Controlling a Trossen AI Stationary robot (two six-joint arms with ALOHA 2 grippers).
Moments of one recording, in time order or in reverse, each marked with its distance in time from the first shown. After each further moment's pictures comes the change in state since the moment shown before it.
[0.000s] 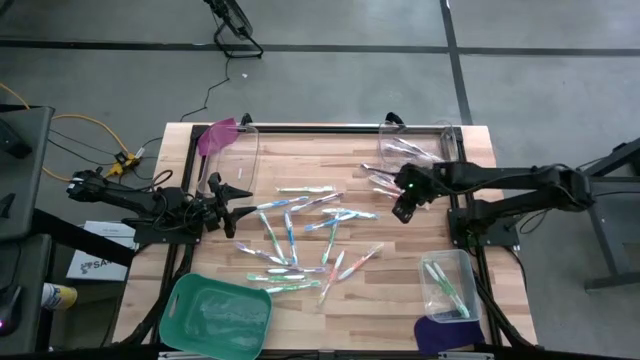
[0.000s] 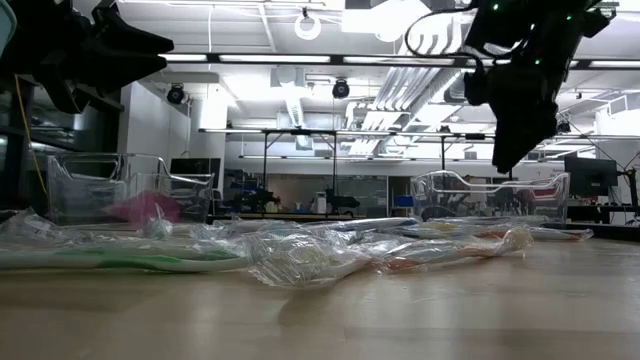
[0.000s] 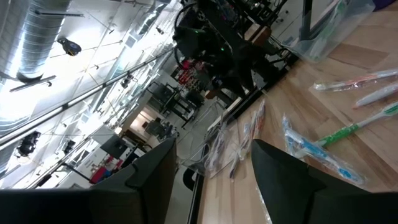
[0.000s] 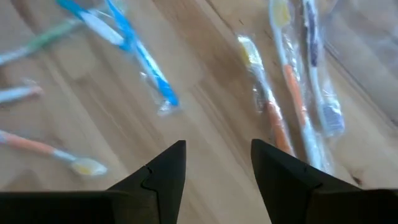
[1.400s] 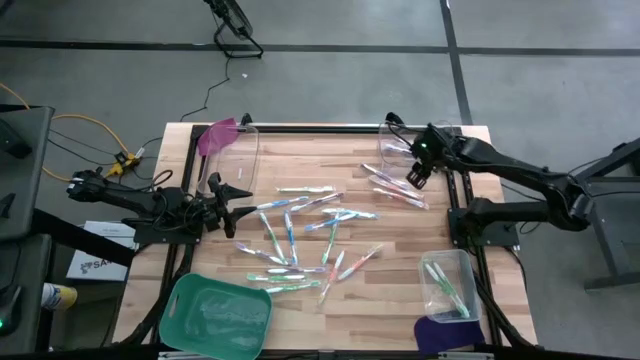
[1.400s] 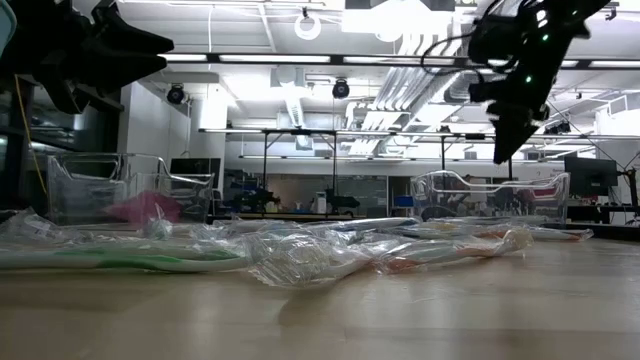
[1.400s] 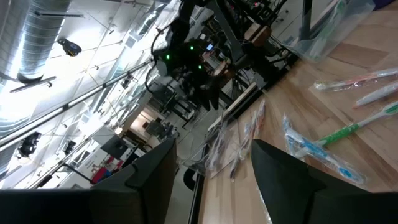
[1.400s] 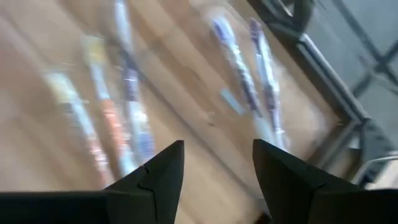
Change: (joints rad) left arm 0.000 0.000 0.000 0.000 0.000 0.004; right arm -0.430 -0.071 0.060 -0.065 0.163 -0.462
